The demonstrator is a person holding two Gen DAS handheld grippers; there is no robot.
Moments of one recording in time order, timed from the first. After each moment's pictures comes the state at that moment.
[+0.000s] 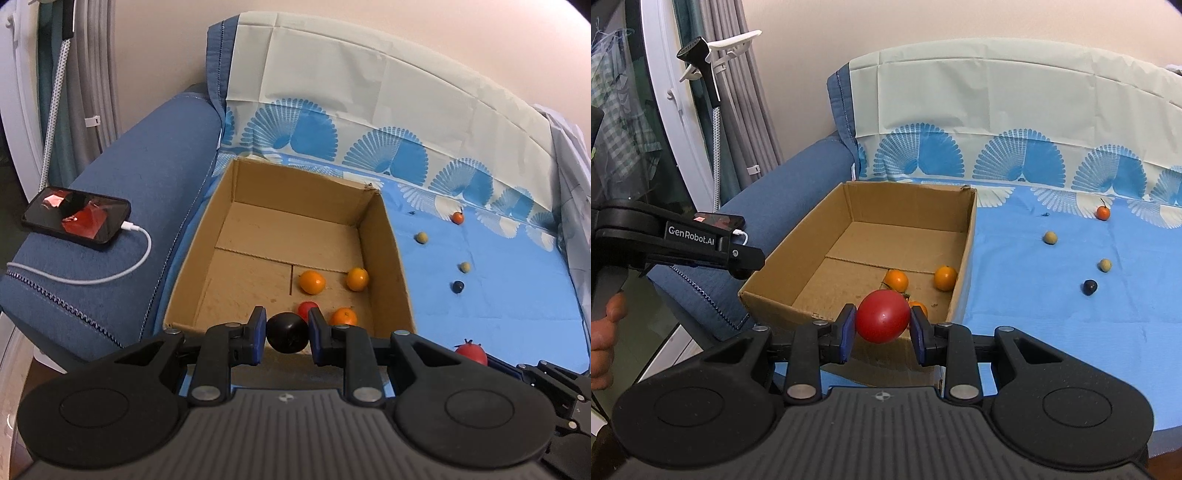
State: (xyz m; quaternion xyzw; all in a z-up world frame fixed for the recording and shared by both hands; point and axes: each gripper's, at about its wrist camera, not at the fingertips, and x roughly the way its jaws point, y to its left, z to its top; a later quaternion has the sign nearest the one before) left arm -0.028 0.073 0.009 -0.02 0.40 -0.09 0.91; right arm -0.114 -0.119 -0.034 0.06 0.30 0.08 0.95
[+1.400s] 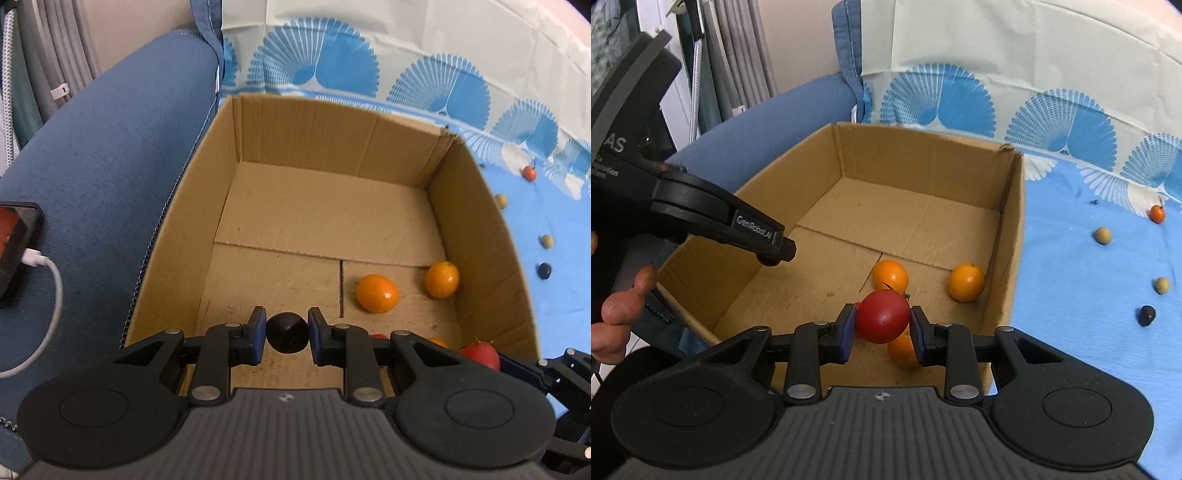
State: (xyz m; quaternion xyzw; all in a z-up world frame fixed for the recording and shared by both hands) left arm 0.132 0.052 -0.105 0.04 0.48 -0.06 0.88; right arm 0.040 -0.099 -0.117 0.01 0.37 0.10 0.92
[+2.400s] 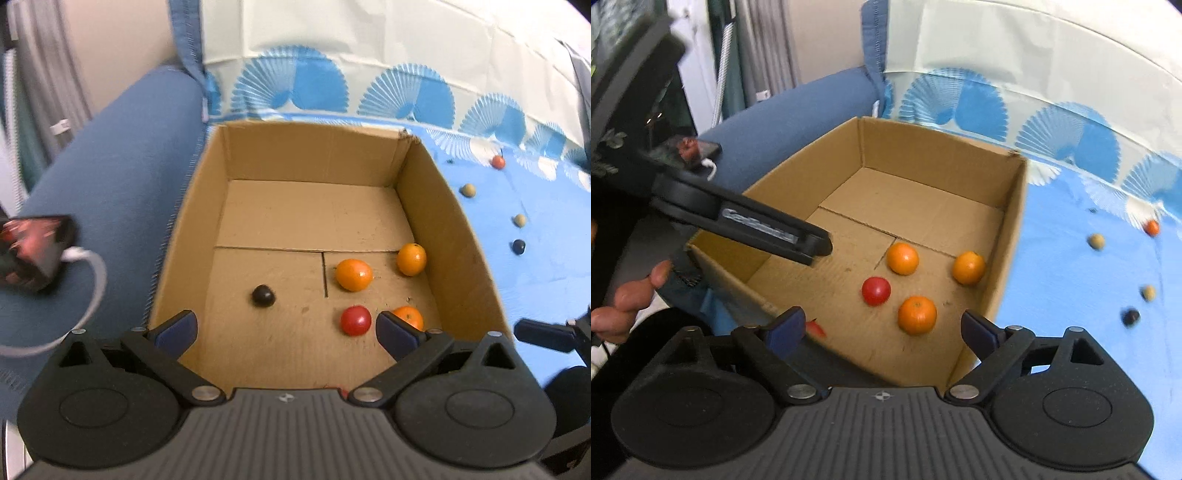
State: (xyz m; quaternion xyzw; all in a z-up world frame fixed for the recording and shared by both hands) left arm 0.064 0.054 -0.068 0.07 0.43 -0.08 0.89; right arm -0.016 -0.098 -0.079 -0.01 0.38 0.11 0.92
